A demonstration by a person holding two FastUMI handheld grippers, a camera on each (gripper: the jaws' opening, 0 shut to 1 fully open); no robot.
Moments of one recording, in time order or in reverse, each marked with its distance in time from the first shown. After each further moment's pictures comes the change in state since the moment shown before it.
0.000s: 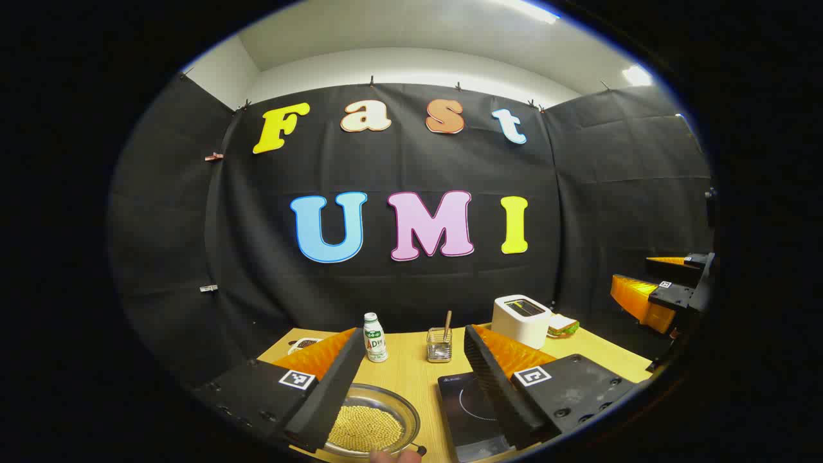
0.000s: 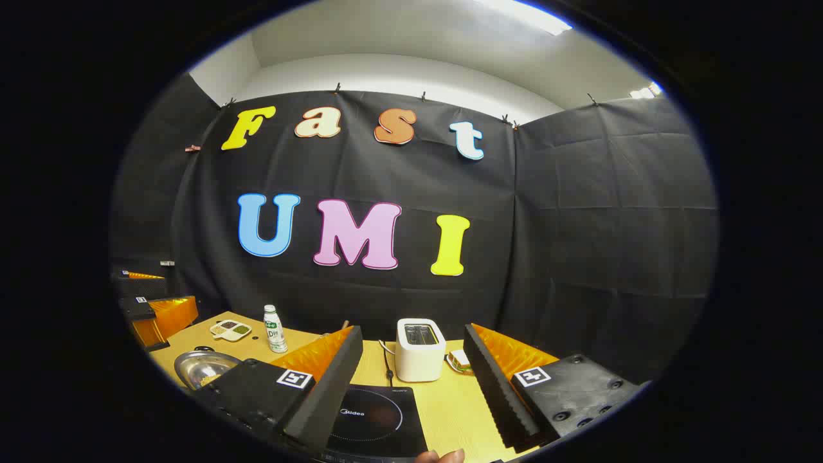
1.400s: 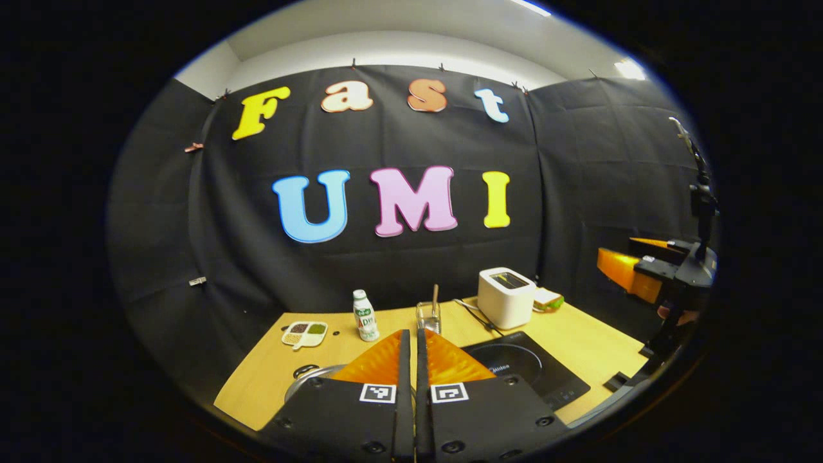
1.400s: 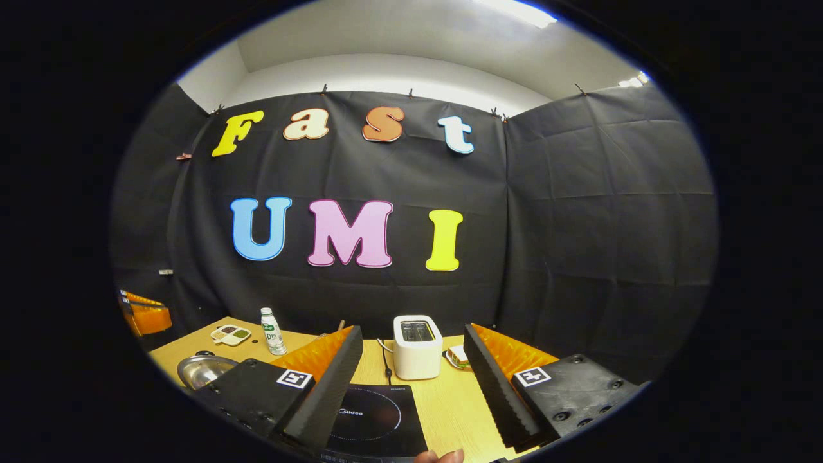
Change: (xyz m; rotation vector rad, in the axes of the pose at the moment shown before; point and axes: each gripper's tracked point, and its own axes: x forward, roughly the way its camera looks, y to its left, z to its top) left arm -0.023 -0.006 -0.043 0.046 0.192 -0.135; right arm 0.004 -0.021 -0.013 0.055 0.017 -0.021
